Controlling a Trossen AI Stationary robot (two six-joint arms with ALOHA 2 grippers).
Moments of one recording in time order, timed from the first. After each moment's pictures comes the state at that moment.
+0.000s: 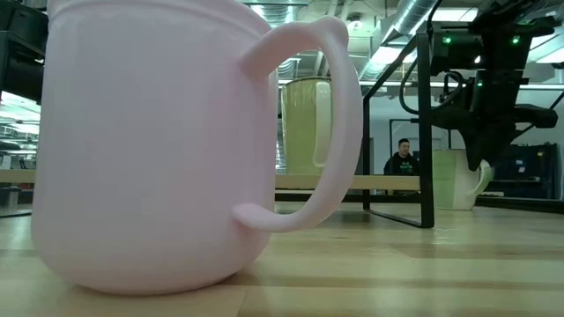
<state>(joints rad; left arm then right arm) 0.99 0.01 0.07 -0.12 -0.10 0.00 -0.19 1.12 0.65 -0.99 0.37 1.15</state>
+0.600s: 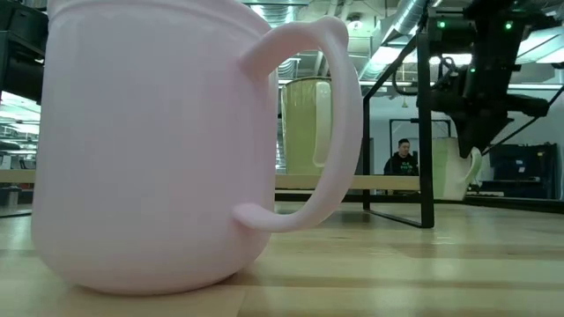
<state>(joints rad) 0.99 0.01 0.07 -0.12 -0.10 0.00 -0.18 1.12 0.73 -1.03 0.35 1.15</state>
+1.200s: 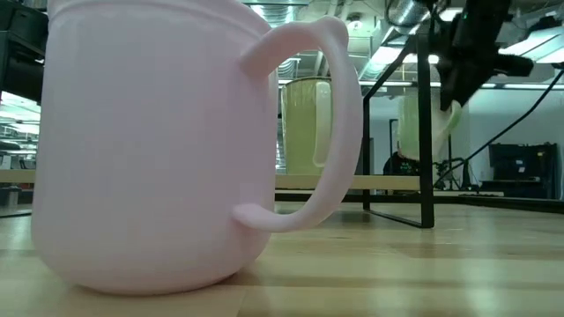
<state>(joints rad) 0.99 0.01 0.07 -0.14 -0.09 -0.05 -0.08 1.12 1.00 -1.19 0.34 1.19</state>
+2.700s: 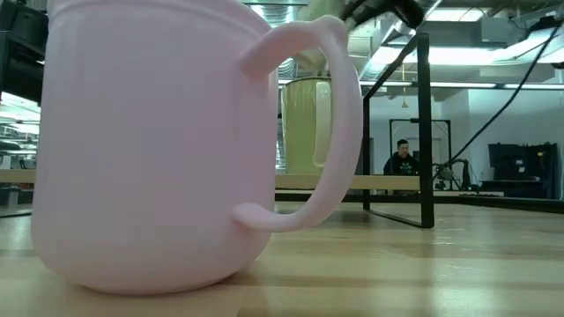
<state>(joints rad) 0.99 0.03 0.07 -0.14 -0.07 -0.07 0.02 1.36 1.43 -0.82 0.43 0.83</state>
